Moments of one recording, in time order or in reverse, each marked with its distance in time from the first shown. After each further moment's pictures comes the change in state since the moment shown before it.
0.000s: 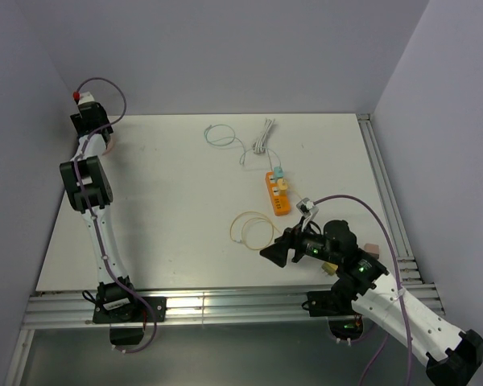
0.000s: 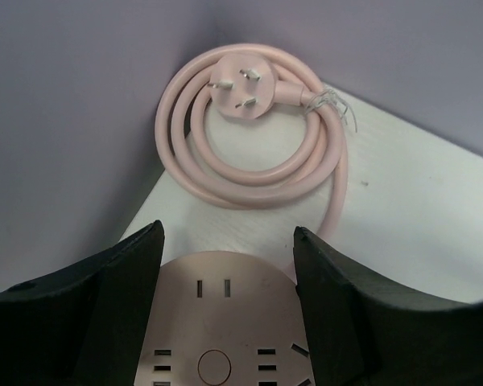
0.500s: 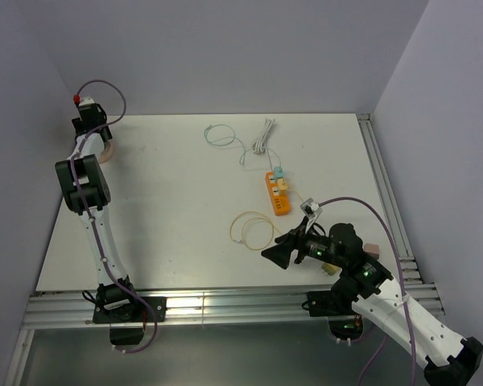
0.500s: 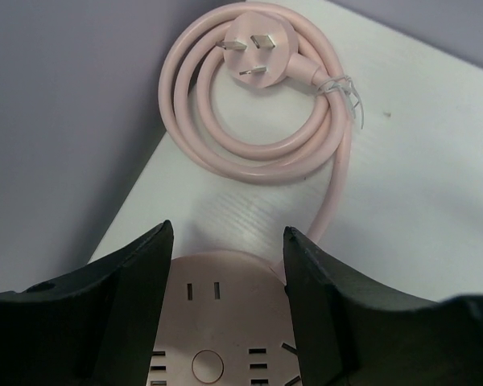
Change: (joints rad) left arm -0.005 -0.108 -0.135 -0.083 -0.010 -0.002; right arm 0.000 -0.077 0.000 -0.011 -0.015 0.004
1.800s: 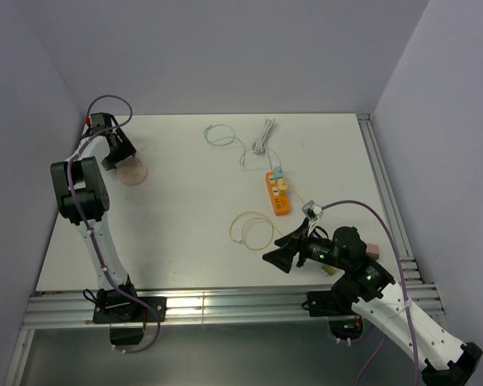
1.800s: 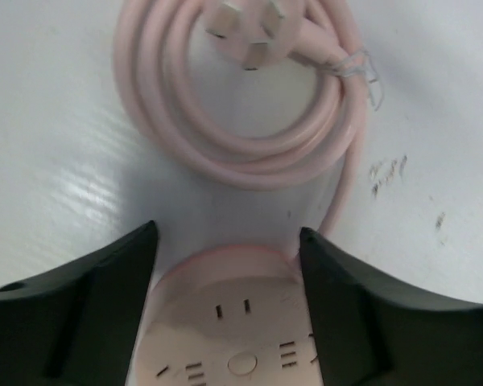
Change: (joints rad) left arm -0.072 -0.296 -0.354 -0.310 0.212 -0.360; right arm 0.000 -0.076 -0.015 -0.011 -0.047 0.001
